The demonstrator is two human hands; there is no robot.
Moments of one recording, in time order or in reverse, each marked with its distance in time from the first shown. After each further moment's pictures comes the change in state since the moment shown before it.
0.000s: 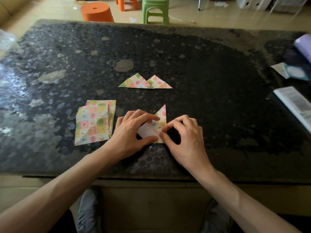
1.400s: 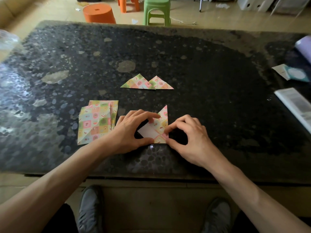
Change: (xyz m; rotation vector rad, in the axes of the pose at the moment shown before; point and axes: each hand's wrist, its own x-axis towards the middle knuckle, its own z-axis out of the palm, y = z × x) left_hand 0.006 -0.007 -0.019 -0.036 -0.180 0.017; right_hand 0.012 0.004 -0.028 0.050 -0.269 -0.020
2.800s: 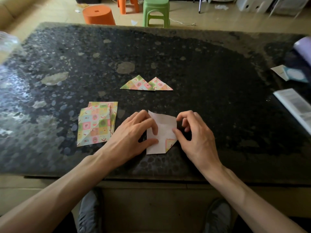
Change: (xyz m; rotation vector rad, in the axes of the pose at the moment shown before) left_hand -0.005 0.008 0.014 0.141 0.213 0.218; right_hand -0.005 0.001 0.004 -0.028 0.318 -0.034
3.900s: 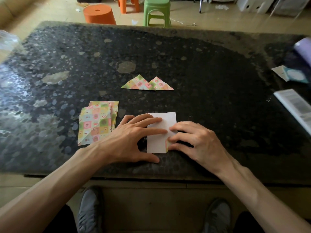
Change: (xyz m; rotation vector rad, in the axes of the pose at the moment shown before) left_hand -0.001 -0.006 -0.012 0.112 -0.316 0.036; right_hand 0.002 0.021 -0.020 -0.023 -0.309 -0.356
